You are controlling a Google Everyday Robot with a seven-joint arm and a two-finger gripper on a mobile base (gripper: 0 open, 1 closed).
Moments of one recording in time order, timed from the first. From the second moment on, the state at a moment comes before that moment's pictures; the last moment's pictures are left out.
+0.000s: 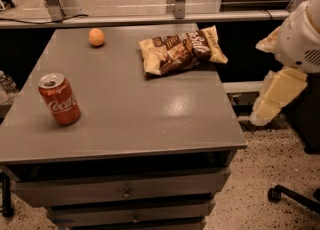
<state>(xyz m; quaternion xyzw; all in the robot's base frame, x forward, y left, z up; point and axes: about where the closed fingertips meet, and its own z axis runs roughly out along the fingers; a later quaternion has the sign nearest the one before) 0.458 -0.196 0.962 -0.59 0.78 -0.01 0.20</state>
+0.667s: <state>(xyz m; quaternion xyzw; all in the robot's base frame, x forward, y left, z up) 0.507 -0.110 0.923 -0.56 0.76 0.08 0.33</state>
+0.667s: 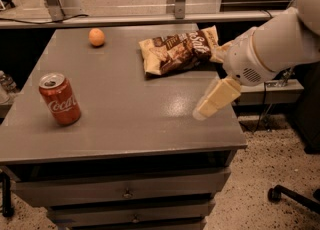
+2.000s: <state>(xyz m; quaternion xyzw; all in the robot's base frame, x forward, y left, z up) 0.545 -0.010 0.933 -0.50 0.71 0.18 0.46</state>
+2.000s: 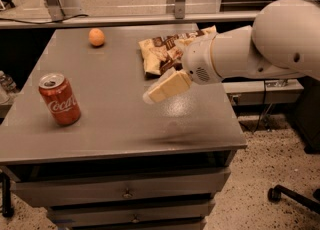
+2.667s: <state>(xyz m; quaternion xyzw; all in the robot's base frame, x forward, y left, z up) 0.549 0.044 0.935 -0.47 0.66 0.25 0.53</state>
